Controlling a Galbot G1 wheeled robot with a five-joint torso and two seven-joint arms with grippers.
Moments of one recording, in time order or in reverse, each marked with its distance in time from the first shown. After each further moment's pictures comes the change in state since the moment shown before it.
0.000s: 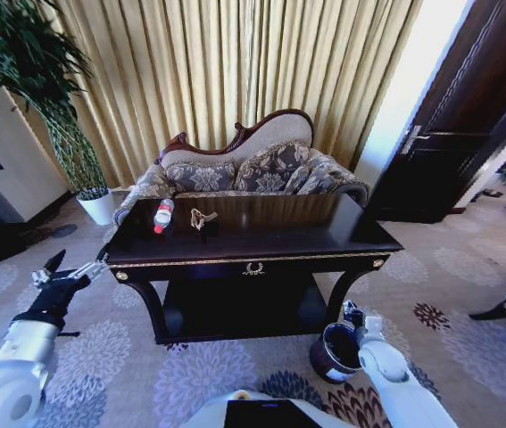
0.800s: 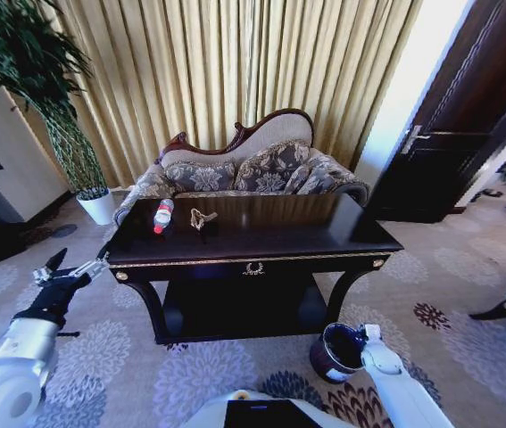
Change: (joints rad) left arm 0.017 0.010 -0.006 0.000 0.004 0.011 -0.003; right arm 0.153 0.020 -0.018 -0.448 -0.073 0.024 -0.028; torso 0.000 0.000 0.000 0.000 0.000
